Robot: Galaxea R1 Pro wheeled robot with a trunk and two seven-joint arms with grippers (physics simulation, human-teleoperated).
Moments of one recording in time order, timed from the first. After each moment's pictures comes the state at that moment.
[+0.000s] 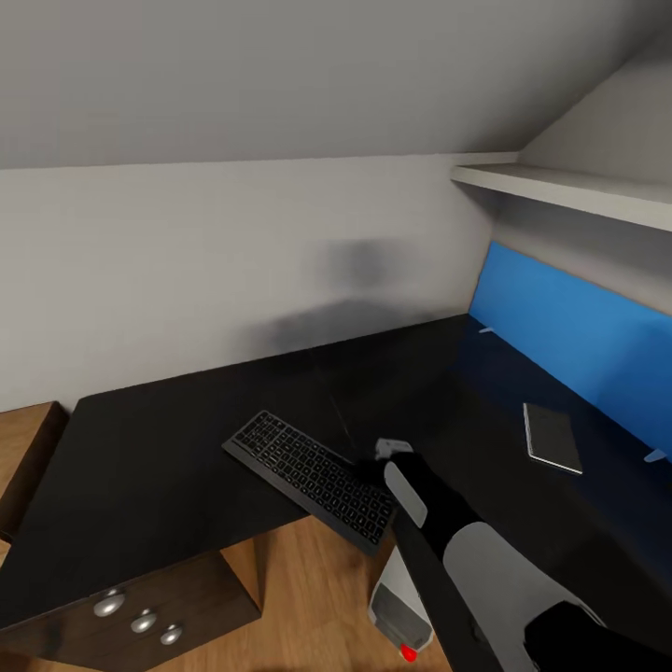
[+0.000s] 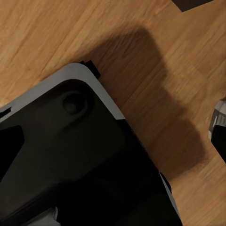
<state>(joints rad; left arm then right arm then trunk) 0.28 0.15 -0.10 -1.05 1.23 0.13 0.29 -0.82 0.13 0.35 -0.62 -0.54 0.58 -0.24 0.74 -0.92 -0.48</state>
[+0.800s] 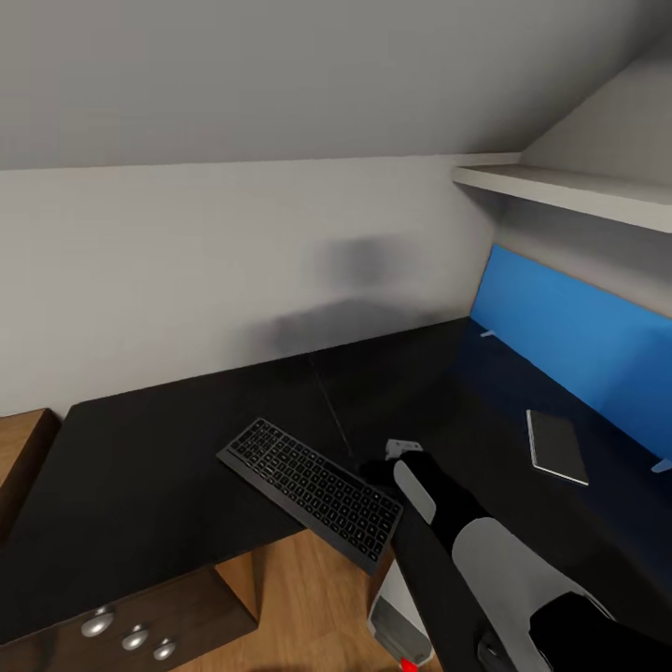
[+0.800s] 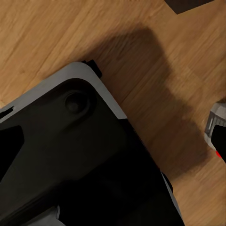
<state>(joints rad) 0.28 0.15 -0.11 -1.04 1.23 0.13 0.29 -0.84 0.10 0.35 -0.58 -0.55 0.57 -0.23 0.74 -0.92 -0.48</state>
